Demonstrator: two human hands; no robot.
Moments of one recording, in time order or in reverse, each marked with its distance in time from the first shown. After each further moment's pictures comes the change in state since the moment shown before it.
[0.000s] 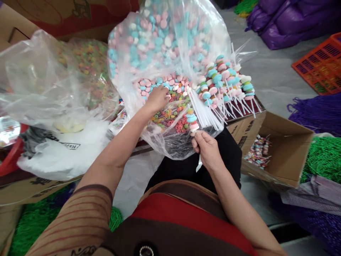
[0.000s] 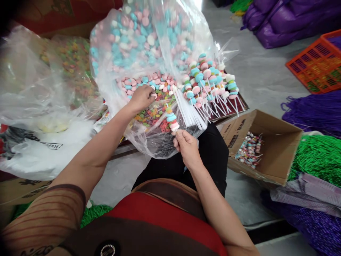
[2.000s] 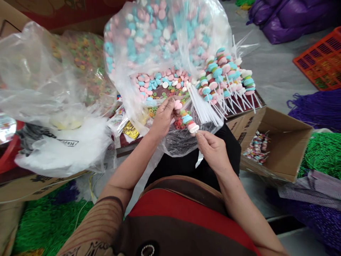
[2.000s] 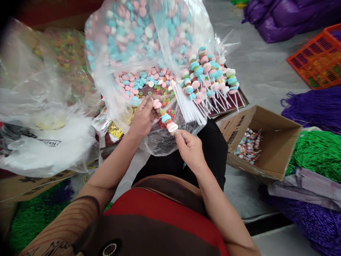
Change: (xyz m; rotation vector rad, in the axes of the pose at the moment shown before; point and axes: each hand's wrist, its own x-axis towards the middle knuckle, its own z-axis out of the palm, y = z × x) left_hand -0.094 0.085 0.005 -1.751 0.184 -0.350; right_hand -0.022 -0.018 -0.011 -0.442 0.012 -0.258
